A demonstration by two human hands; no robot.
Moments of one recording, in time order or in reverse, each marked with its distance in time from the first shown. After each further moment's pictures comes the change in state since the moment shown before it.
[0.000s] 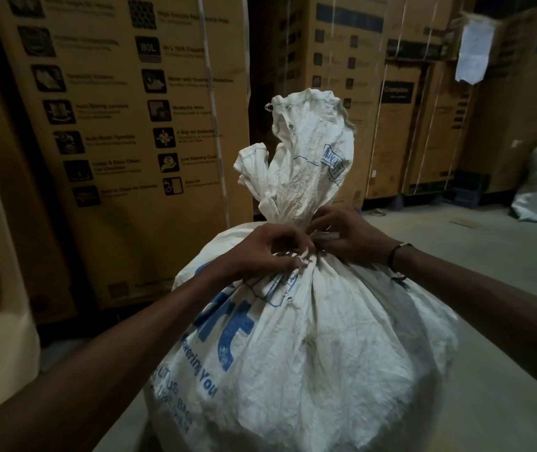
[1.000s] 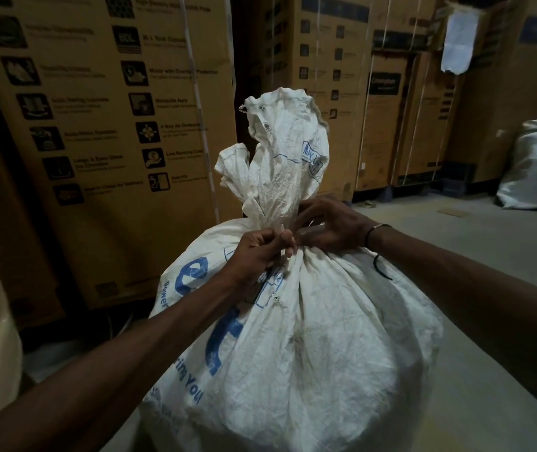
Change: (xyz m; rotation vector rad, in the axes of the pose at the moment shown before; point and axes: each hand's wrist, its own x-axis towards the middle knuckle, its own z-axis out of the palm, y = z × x) left_hand -0.007 -0.010 0.044 -0.542 0.384 -0.255; right_hand 0.013 0.009 -0.002 0.027 -0.081 -0.139
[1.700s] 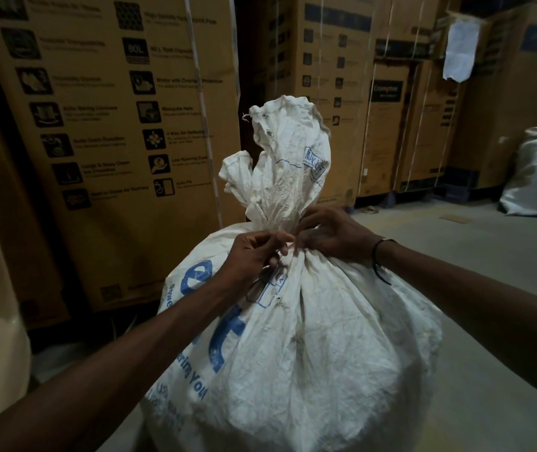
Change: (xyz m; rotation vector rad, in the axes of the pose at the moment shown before) left_hand -0.002 0.009 -0.006 -0.018 0.074 0.009; right_hand -0.010 -0.001 0.008 0.058 0.108 0.073
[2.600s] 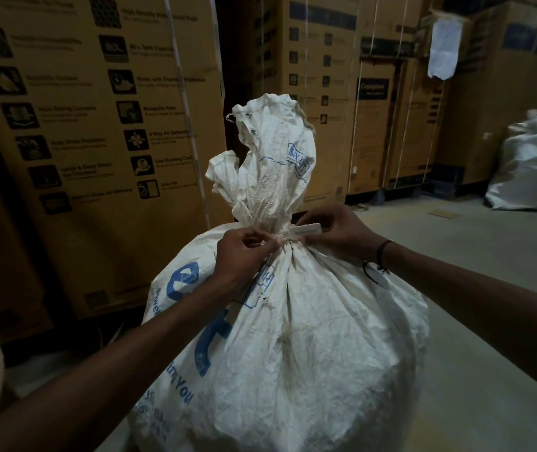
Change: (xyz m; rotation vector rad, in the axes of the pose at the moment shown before) left_hand 0.013 -0.008 0.004 0.530 0.284 0.077; right_hand -0.020 0.018 -0.006 0.264 0.192 0.181
